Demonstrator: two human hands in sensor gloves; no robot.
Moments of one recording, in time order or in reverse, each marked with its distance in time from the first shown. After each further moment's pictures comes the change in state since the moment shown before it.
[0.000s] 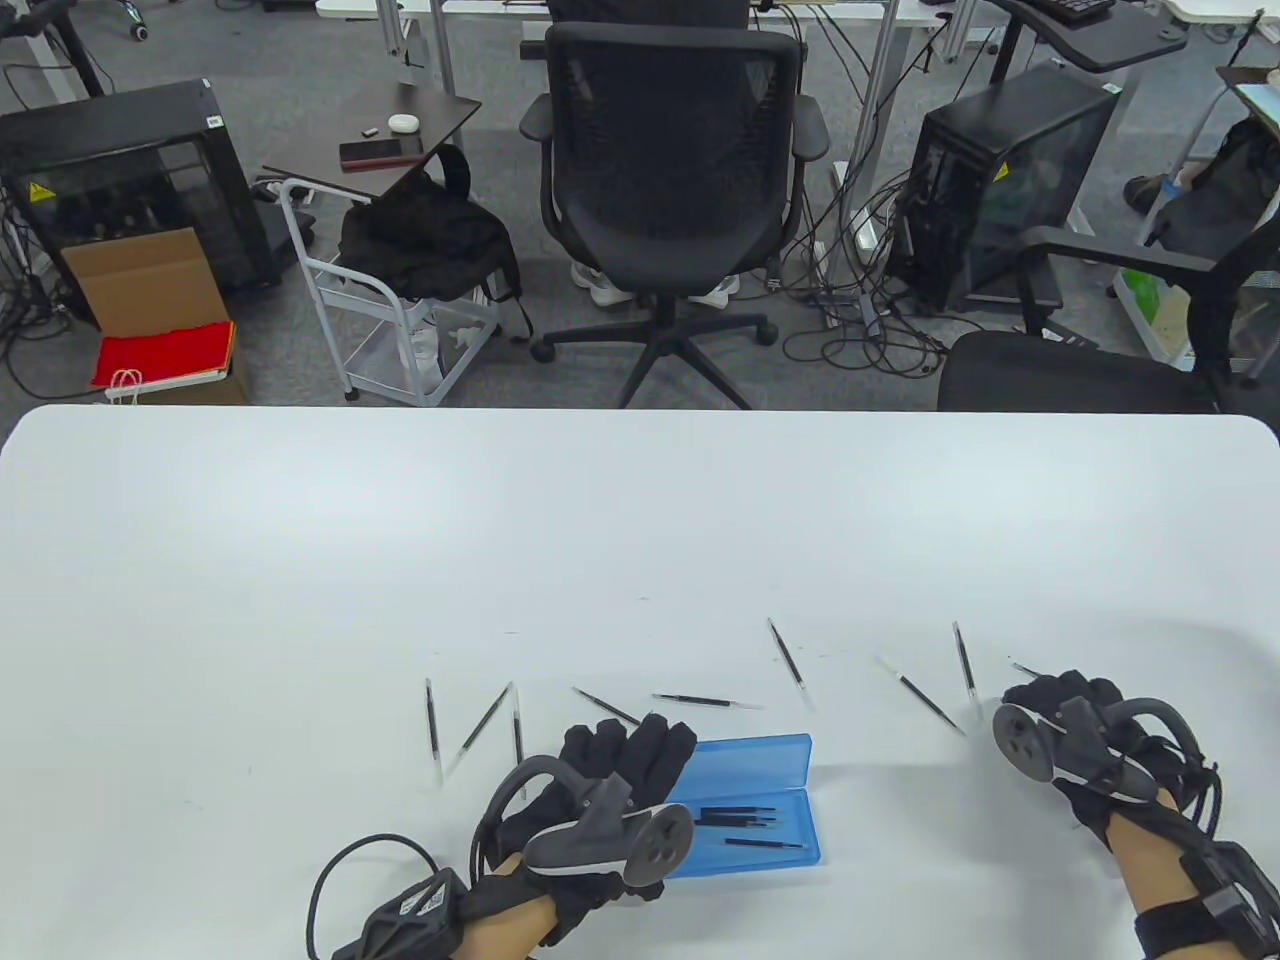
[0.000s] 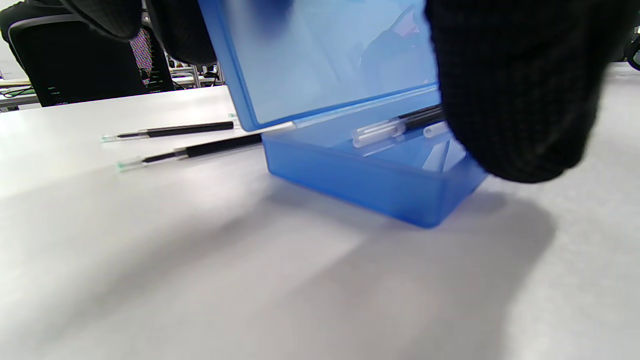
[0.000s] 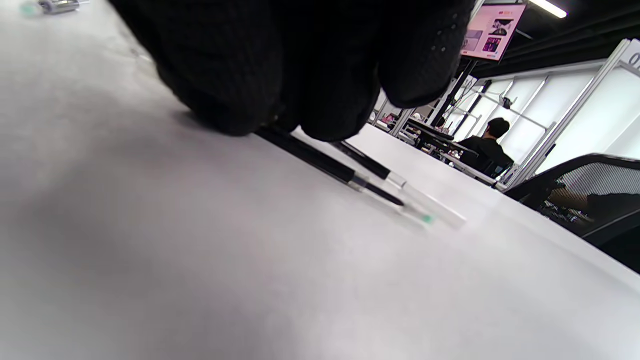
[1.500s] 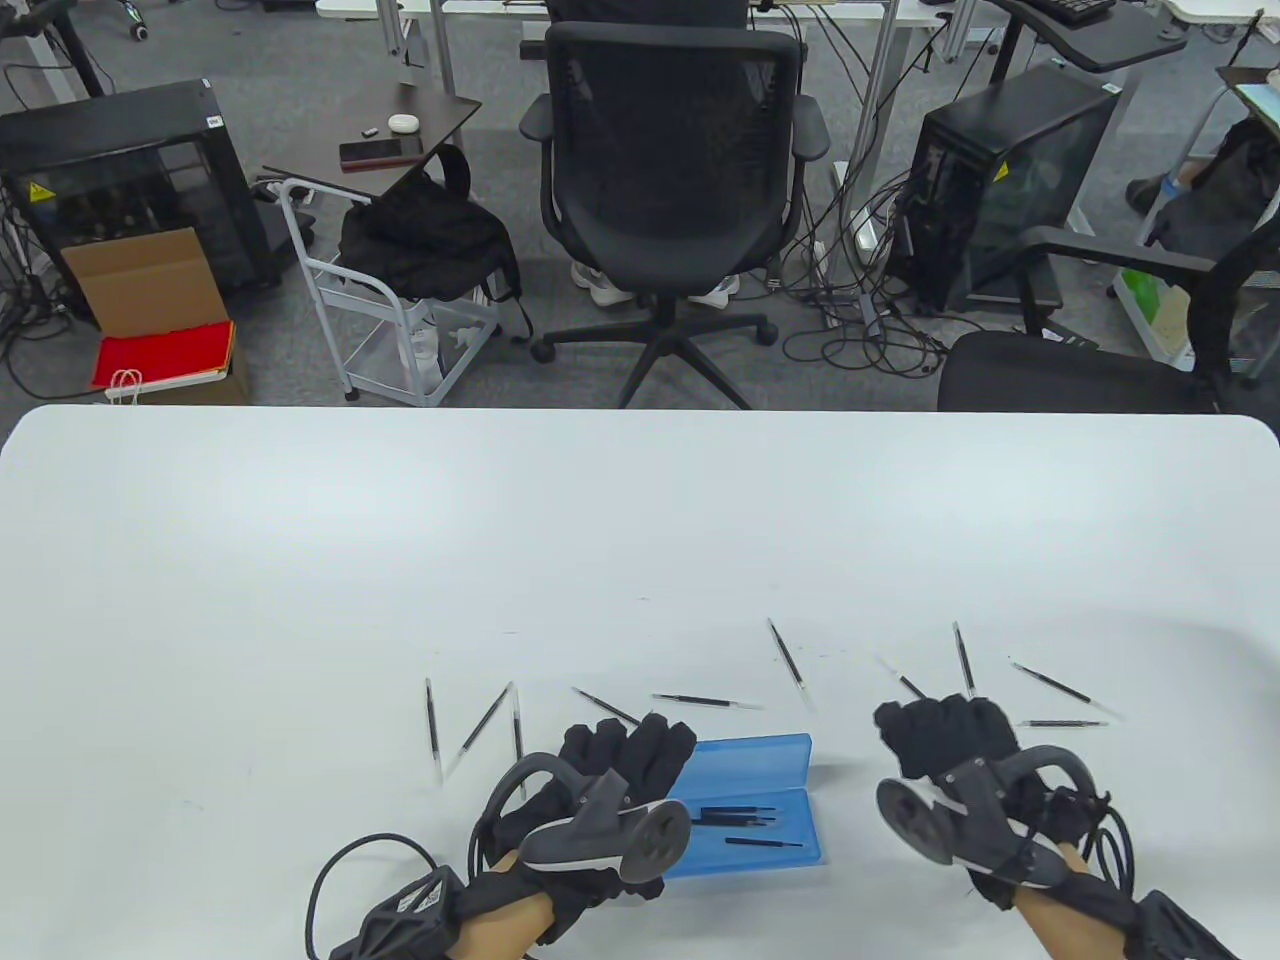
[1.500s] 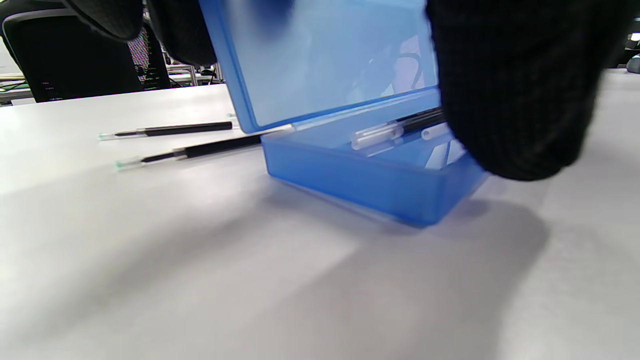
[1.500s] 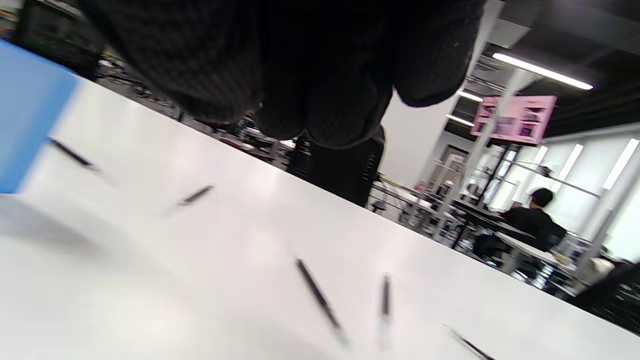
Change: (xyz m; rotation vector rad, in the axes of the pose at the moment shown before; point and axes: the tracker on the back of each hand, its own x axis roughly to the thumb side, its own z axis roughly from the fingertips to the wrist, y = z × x) left_hand -0.003 0.000 0.000 -0.001 -0.011 0.017; right_hand 0.086 -0.119 0.048 -0.227 -0.054 -0.045
